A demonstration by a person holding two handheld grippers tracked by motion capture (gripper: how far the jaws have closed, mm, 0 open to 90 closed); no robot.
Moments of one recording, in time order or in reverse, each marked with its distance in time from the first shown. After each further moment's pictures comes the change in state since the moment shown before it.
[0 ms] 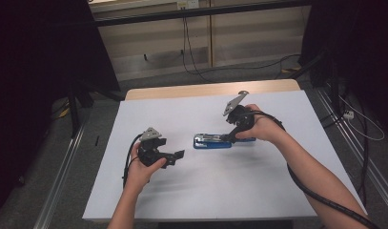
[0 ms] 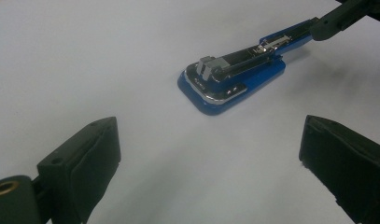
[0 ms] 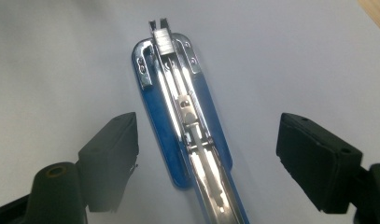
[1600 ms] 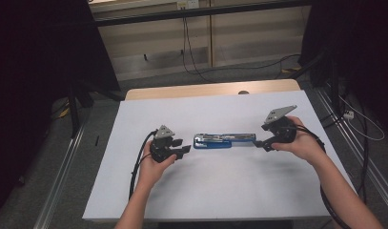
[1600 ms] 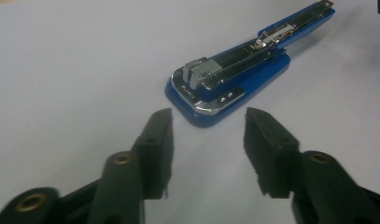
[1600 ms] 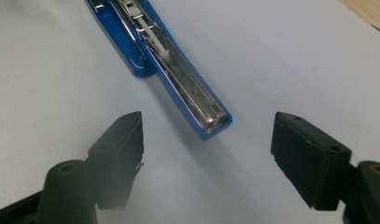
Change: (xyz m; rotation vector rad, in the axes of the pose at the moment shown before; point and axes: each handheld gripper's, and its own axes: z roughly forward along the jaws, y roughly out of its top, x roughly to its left) left arm -0.015 0.010 0.029 0.044 0.020 0.074; right arm 0.002 -0.100 -0.058 -0.078 -0.154 0.171
